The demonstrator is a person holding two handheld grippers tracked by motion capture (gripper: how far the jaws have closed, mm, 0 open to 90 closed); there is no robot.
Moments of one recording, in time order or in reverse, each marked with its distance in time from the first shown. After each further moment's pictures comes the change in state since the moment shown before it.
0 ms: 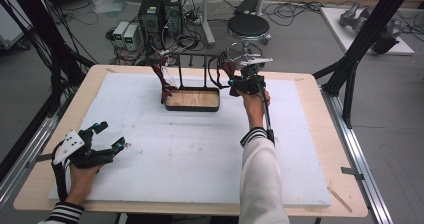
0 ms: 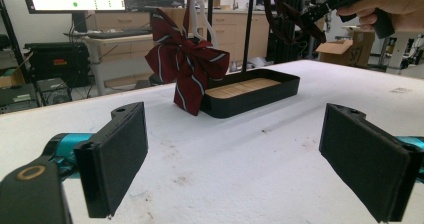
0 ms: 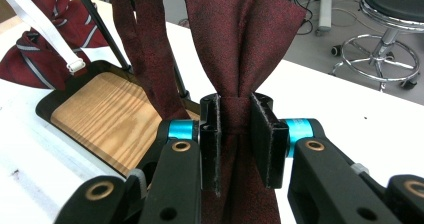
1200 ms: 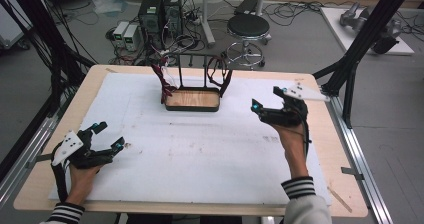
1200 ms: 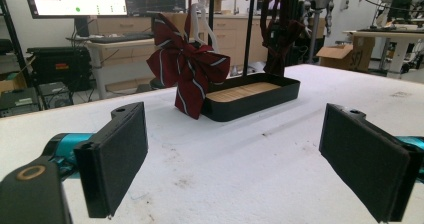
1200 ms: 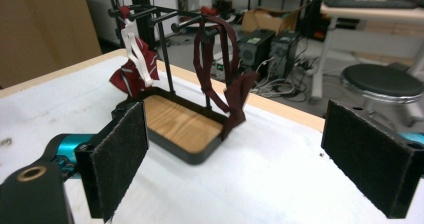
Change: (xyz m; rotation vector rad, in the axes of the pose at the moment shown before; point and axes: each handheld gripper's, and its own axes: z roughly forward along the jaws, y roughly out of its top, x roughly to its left) left arm 0.000 -0.001 -0.002 -0.020 0.005 0.002; right arm 0.010 -0.068 -0.153 -0.322 0.034 -0.074
